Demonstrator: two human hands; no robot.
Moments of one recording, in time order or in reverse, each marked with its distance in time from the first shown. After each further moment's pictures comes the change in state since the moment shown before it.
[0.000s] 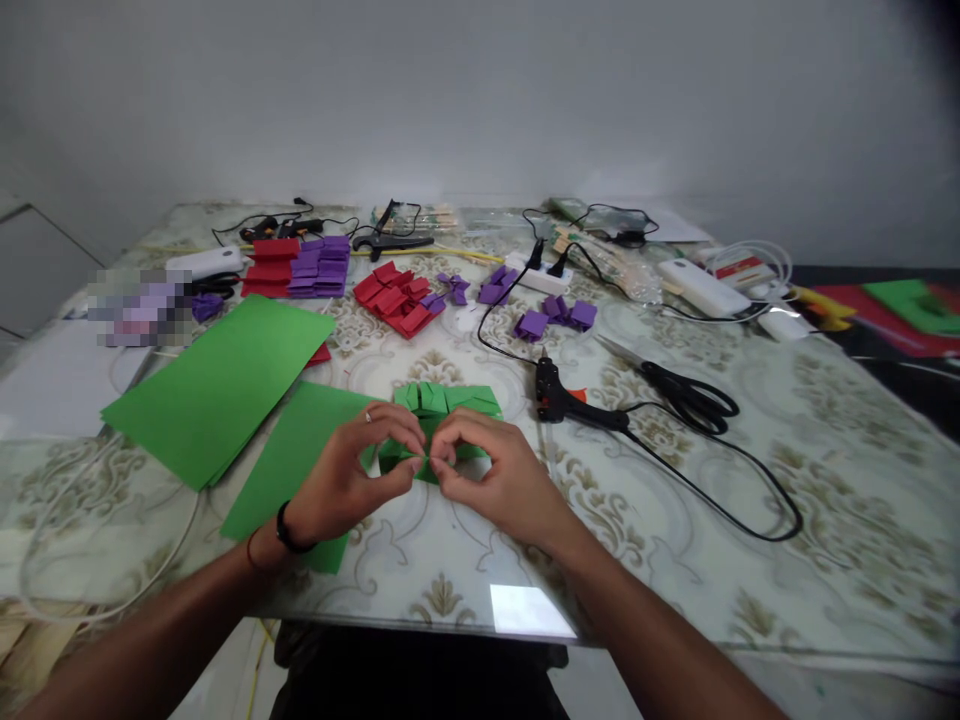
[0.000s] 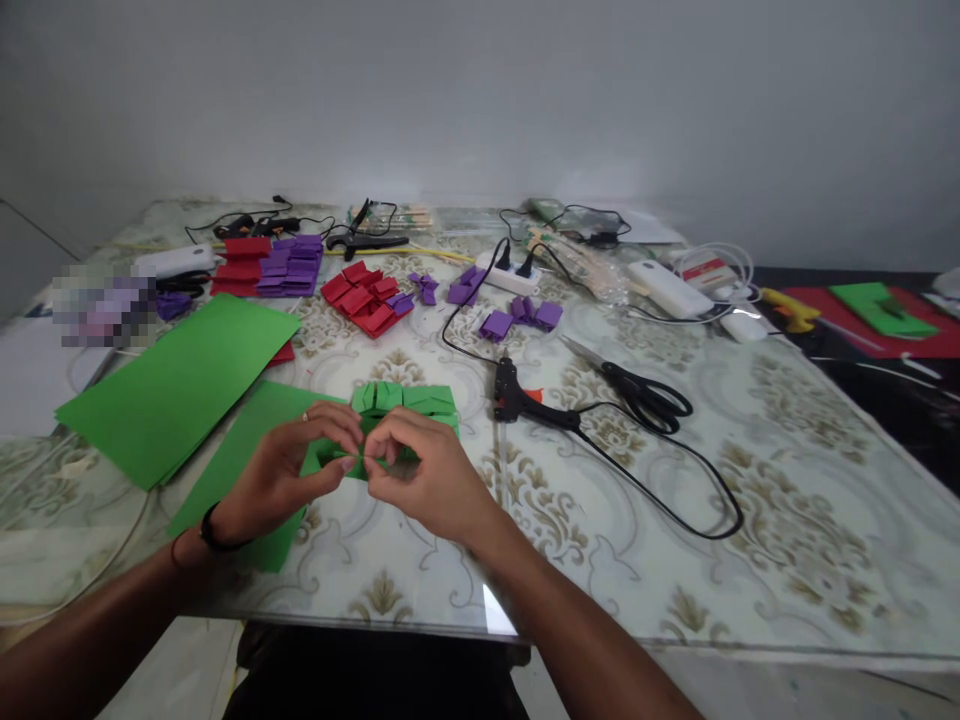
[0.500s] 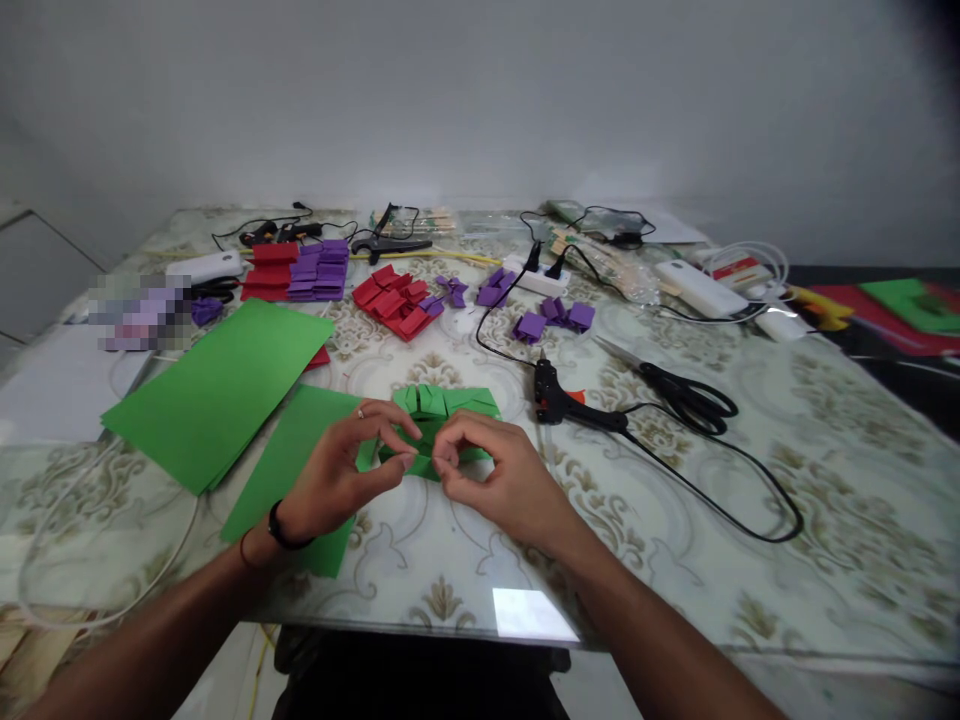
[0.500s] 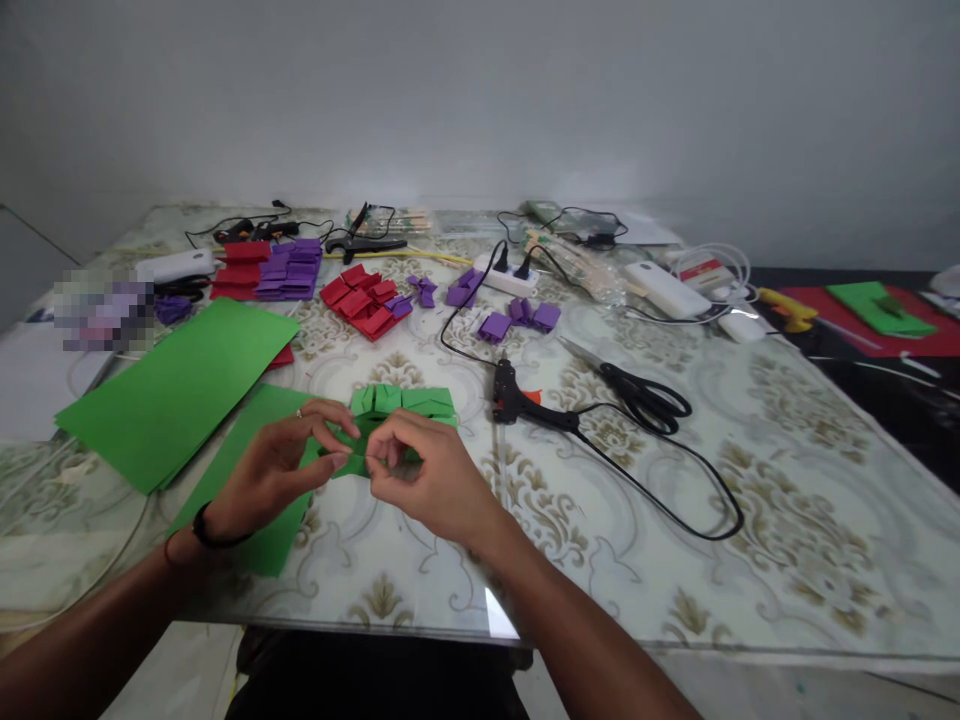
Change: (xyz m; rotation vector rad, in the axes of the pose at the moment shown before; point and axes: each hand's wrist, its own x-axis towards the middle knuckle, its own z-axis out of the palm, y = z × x) left_hand 0.001 0.000 -0.008 -0.085 0.001 -0.086; right_hand 0.000 -0.001 -0.003 0.010 0.009 0.037
